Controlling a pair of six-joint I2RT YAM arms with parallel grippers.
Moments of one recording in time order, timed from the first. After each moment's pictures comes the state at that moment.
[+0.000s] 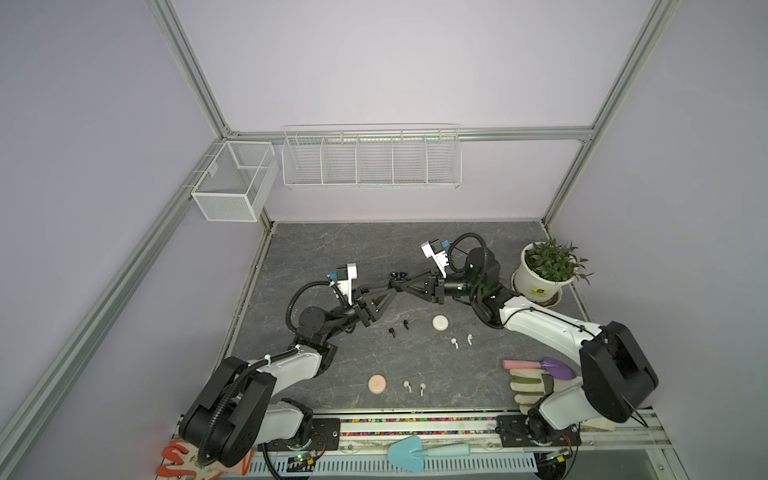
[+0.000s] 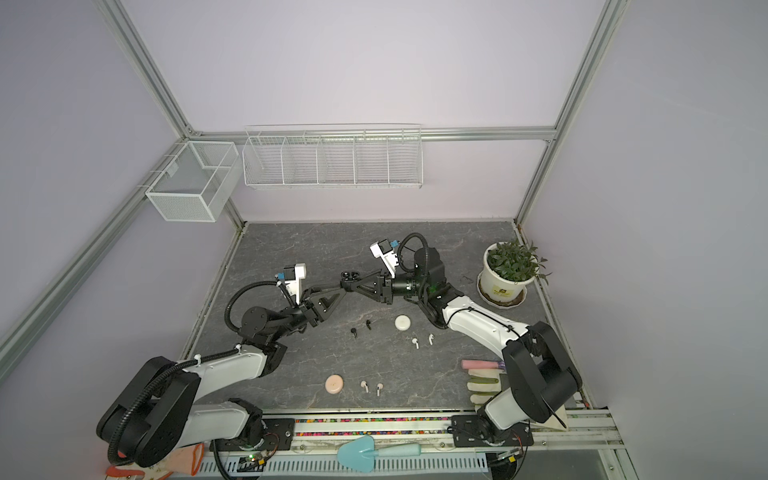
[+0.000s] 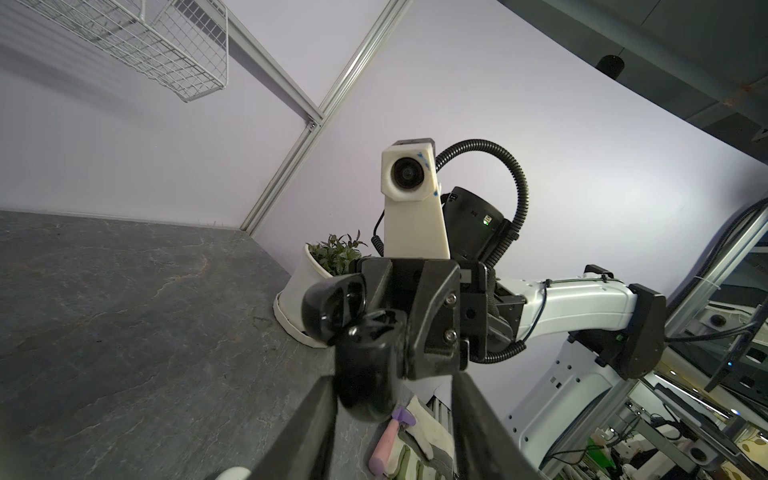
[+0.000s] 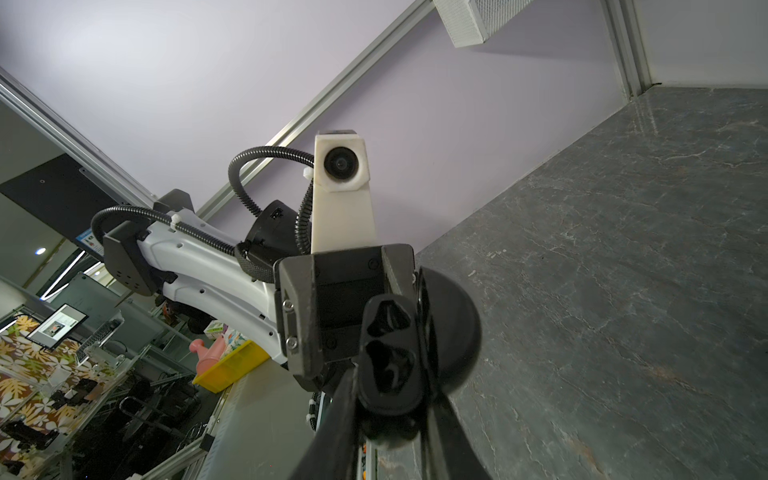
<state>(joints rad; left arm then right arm) -0.49 1.29 0.34 1.34 0.71 -0.89 0.59 1.50 0.93 0.48 -0.99 0.56</state>
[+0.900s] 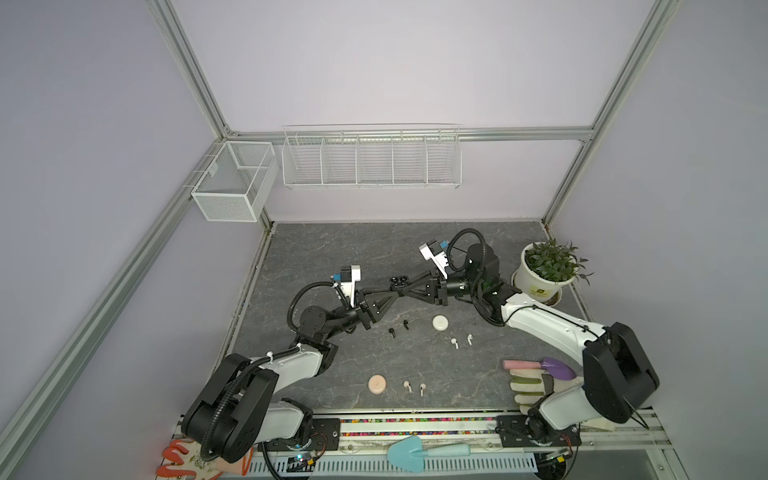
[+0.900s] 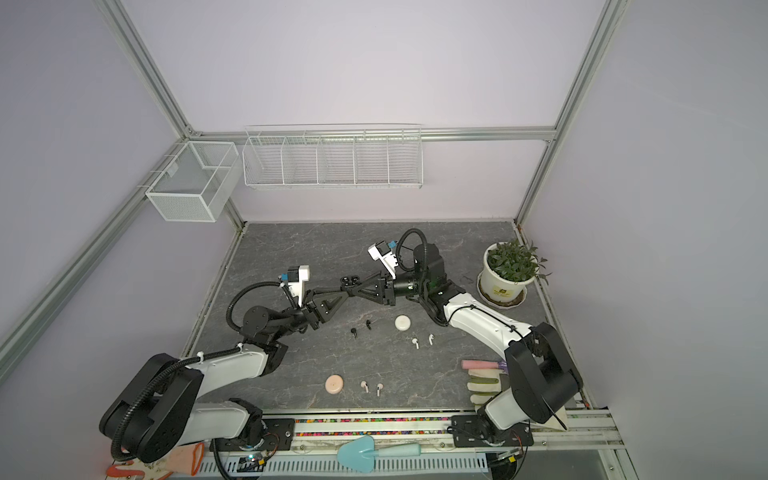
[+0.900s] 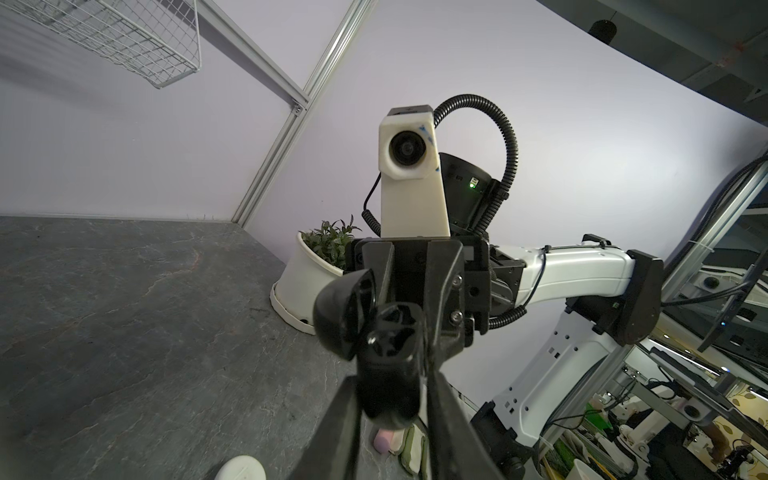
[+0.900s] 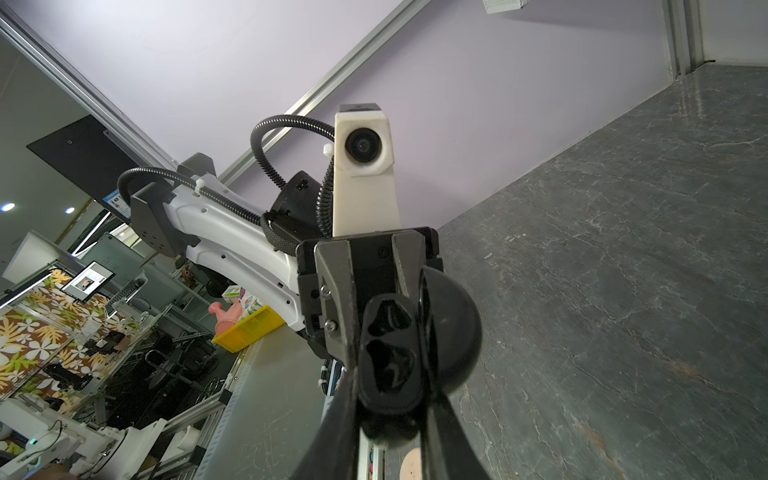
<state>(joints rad) -0.49 1.32 0.35 1.36 0.76 -0.85 0.59 1.51 0.97 0.39 -1.08 0.49</state>
